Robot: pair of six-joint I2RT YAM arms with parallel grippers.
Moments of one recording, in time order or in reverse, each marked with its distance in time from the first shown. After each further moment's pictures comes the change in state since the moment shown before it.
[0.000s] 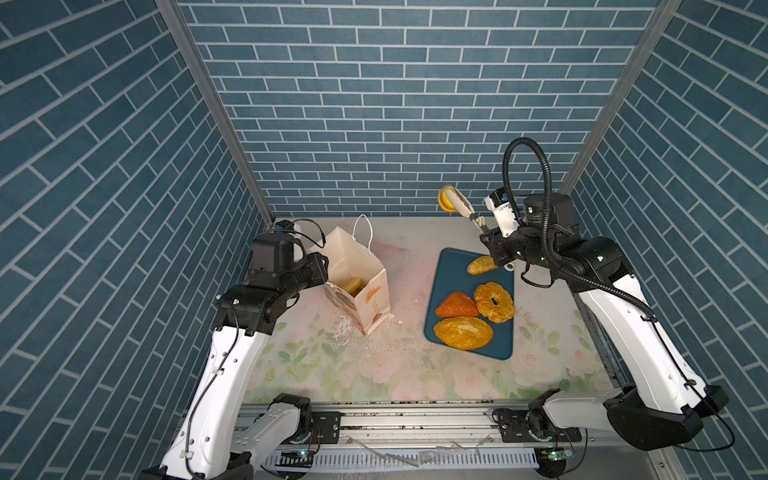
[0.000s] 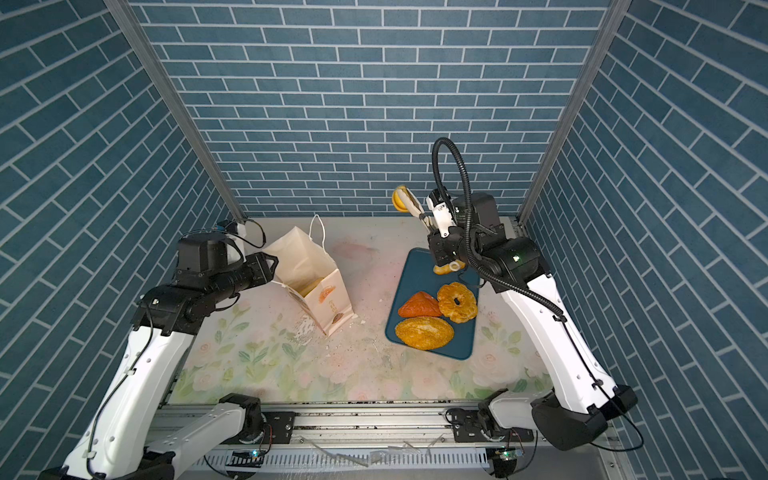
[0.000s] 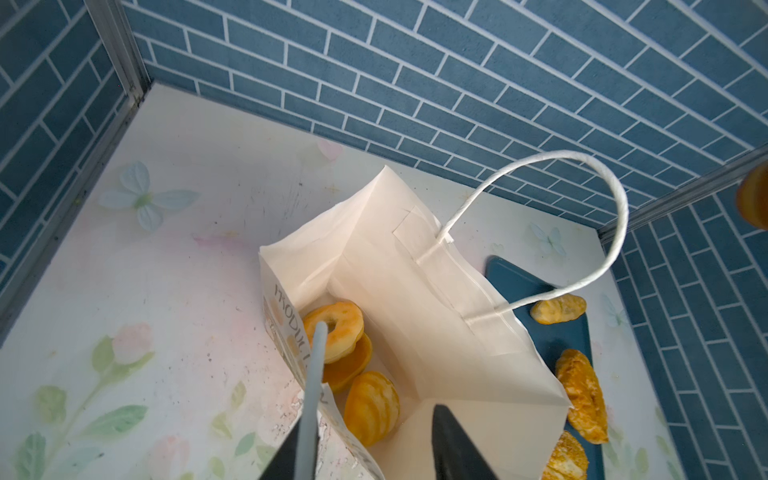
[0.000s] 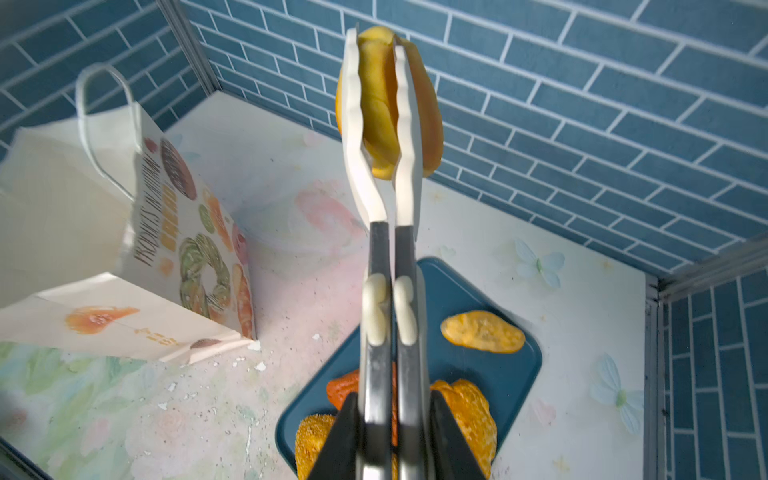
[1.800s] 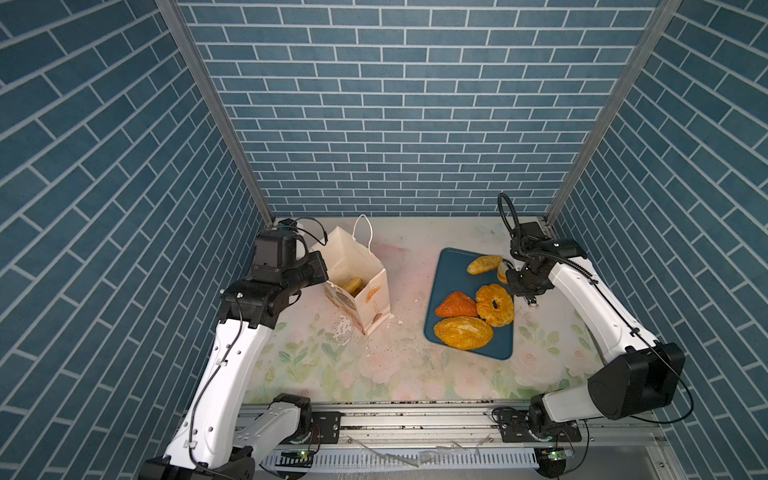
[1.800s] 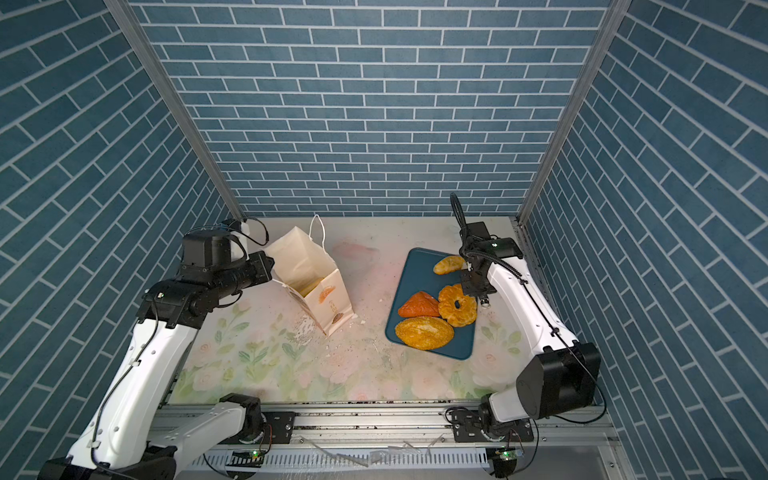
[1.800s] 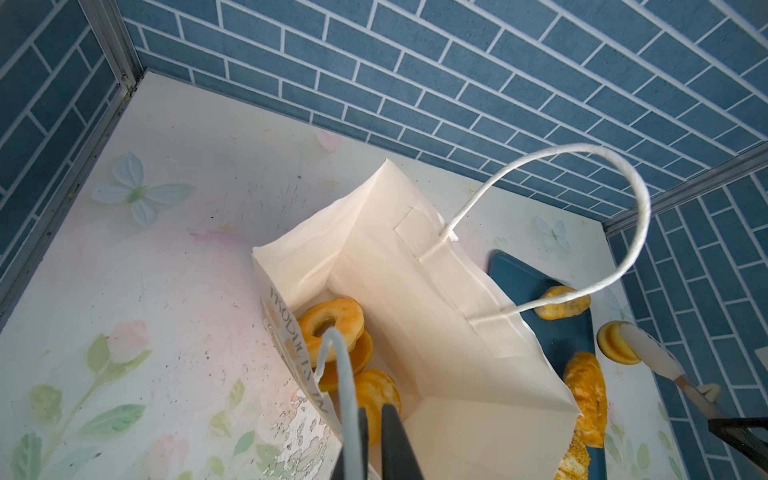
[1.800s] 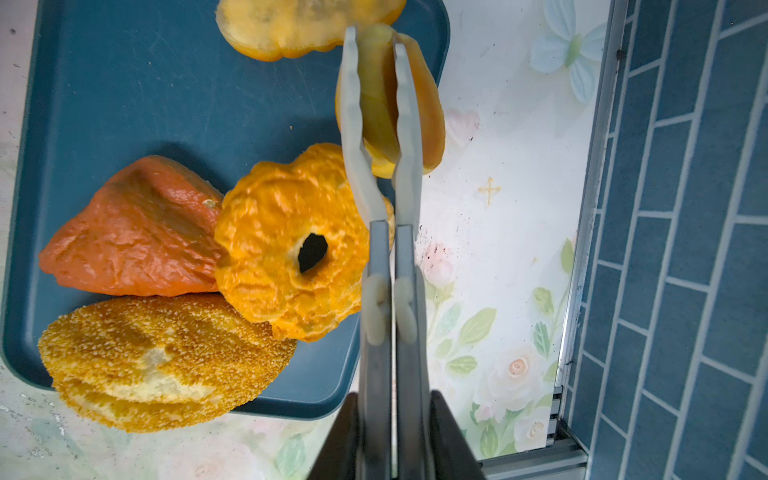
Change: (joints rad) left arm 0.003 0.035 0.011 -0.003 0.014 0.011; right arm -0.301 0.121 -0.380 -0.237 0.199 0.146
